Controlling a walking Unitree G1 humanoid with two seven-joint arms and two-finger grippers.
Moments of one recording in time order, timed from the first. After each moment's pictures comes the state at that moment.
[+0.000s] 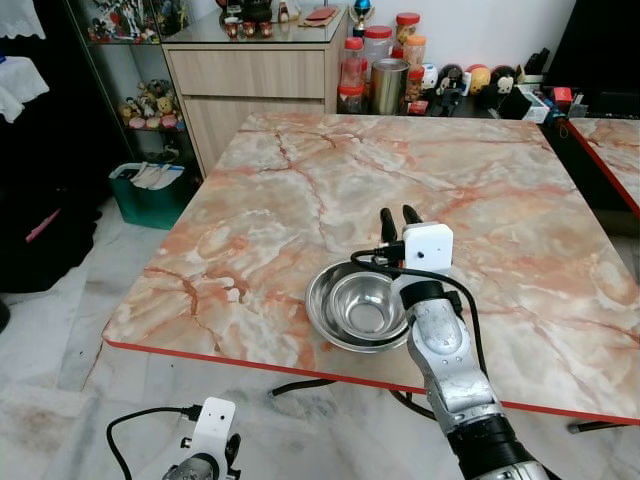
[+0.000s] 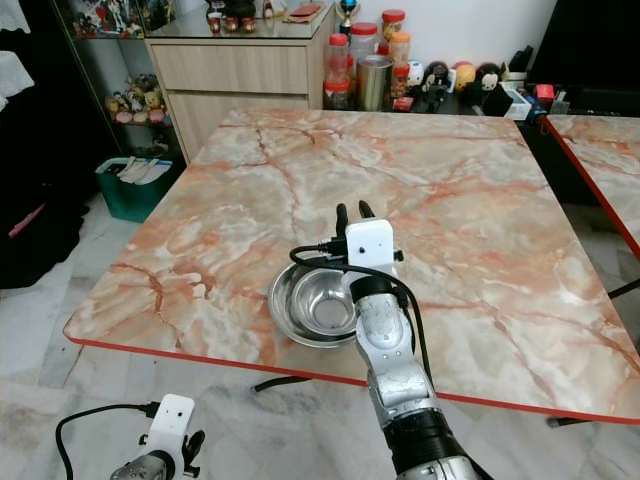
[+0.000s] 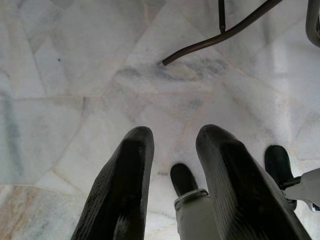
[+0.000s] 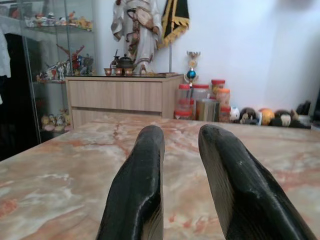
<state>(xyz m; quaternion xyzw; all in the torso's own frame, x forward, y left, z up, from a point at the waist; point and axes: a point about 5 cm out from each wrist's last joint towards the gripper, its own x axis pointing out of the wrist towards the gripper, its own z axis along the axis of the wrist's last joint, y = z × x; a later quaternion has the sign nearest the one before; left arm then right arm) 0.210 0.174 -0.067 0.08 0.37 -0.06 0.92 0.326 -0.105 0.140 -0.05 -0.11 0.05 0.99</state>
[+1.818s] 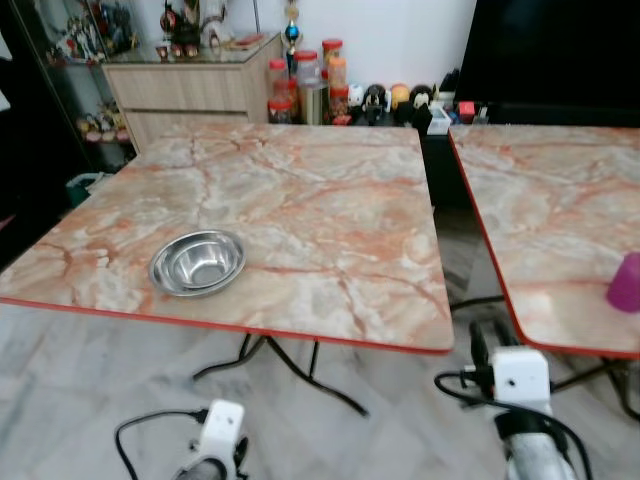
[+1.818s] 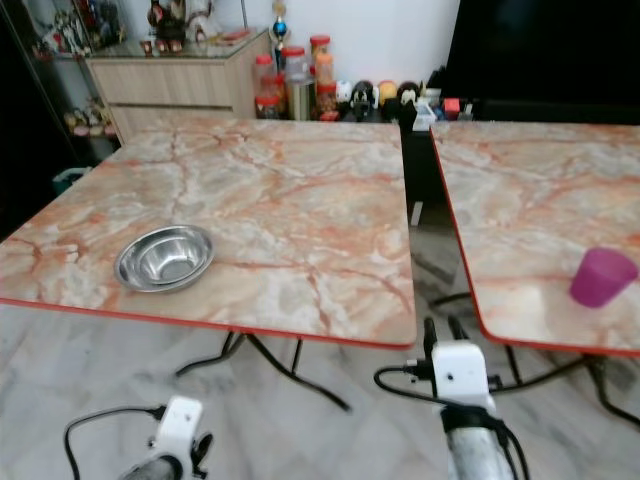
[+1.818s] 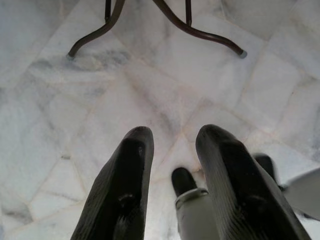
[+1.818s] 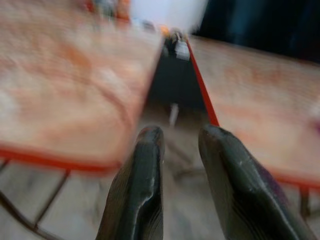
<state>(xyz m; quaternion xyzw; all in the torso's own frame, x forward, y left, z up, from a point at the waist) 0.202 0.174 -0.071 0.07 0.38 -0.06 0.92 0.210 -0.207 0.037 -0.13 0.07 -0.04 0.99</state>
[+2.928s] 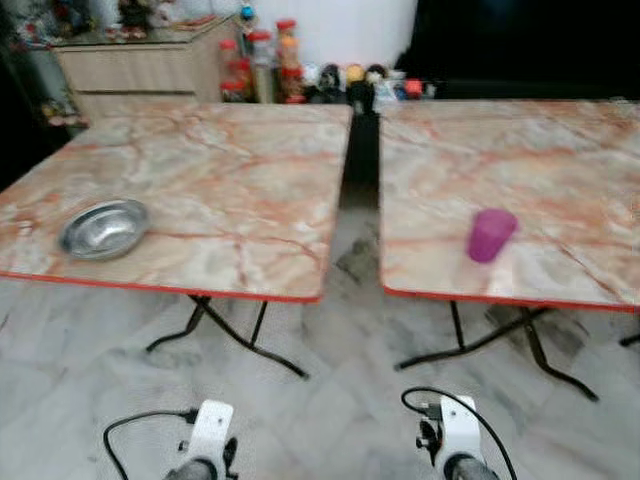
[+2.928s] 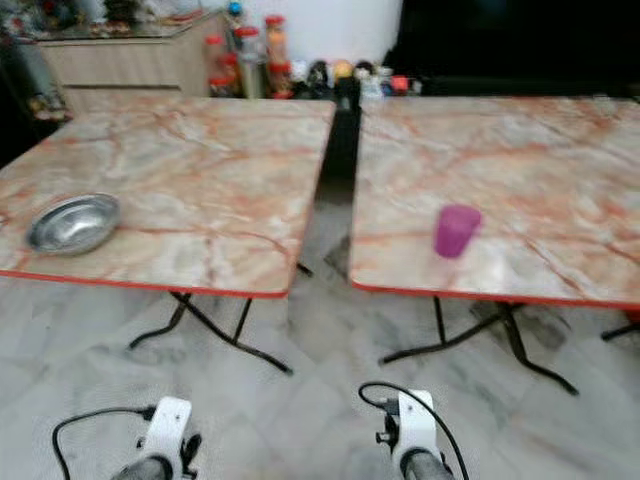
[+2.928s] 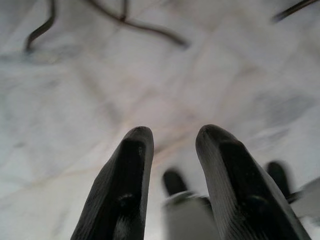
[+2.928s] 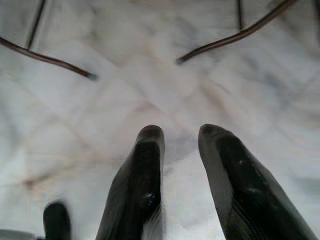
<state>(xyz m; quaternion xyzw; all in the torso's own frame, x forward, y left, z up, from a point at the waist) 0.206 0.155 -0.070 0.06 0.37 -0.07 0.92 0.190 -0.191 -0.076 0.00 0.40 -0.03 0.91</state>
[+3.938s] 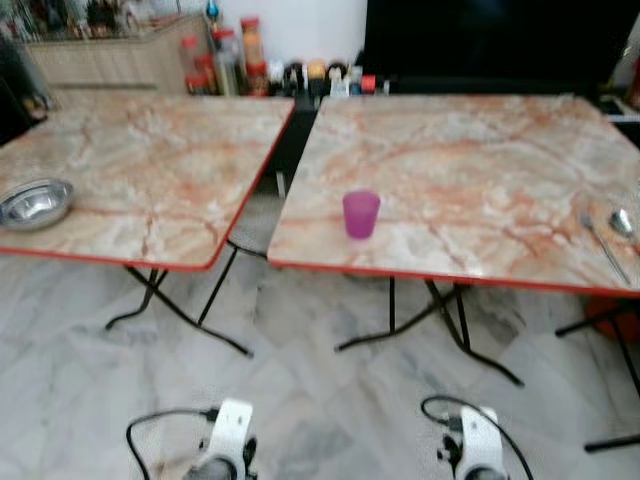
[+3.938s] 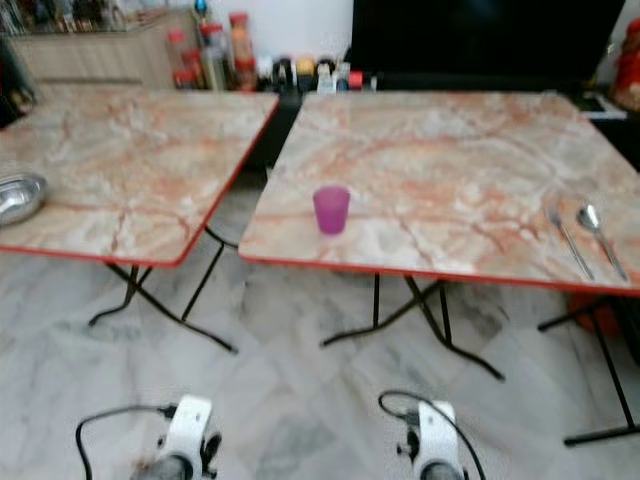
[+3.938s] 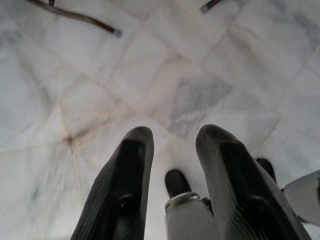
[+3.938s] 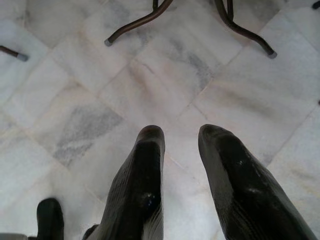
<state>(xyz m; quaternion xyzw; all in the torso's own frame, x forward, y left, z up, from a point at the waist) 0.208 0.162 -0.069 0.08 0.37 -0.07 0.92 0.187 -0.197 -0.078 0.00 0.41 -0.05 0.91</state>
